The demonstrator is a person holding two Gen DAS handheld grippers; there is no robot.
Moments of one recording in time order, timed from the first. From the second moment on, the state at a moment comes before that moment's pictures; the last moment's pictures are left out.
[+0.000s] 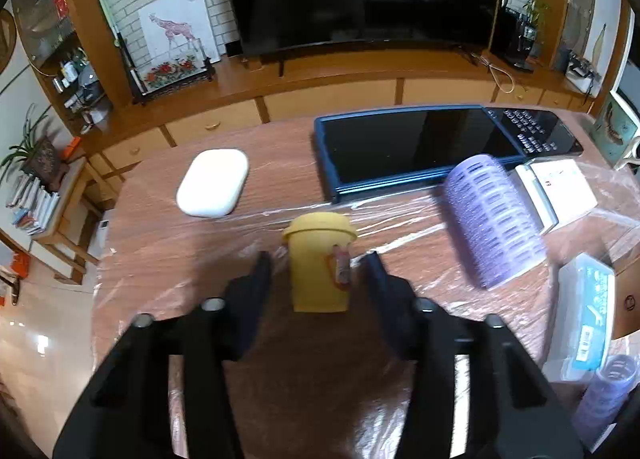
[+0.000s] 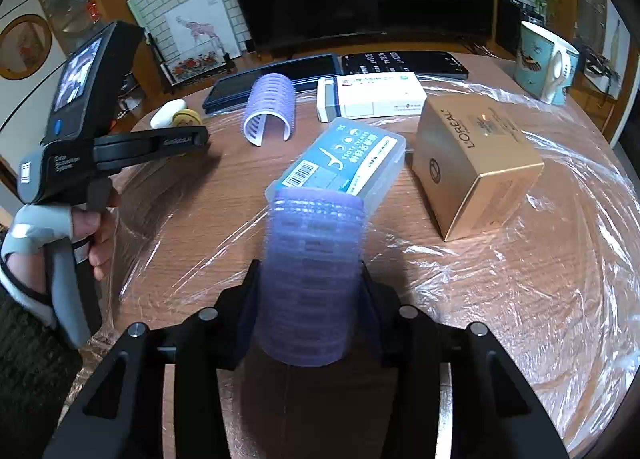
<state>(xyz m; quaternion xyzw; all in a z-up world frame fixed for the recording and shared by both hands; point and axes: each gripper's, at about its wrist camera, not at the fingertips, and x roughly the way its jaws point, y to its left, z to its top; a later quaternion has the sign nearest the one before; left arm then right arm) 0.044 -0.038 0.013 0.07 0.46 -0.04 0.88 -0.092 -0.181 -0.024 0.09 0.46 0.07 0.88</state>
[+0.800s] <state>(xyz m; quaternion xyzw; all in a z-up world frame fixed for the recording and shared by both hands) -0.032 -0.040 0.044 0.02 0.44 -0.08 0.90 -0.110 -0.223 0.001 0.11 0.43 0.11 0.89</state>
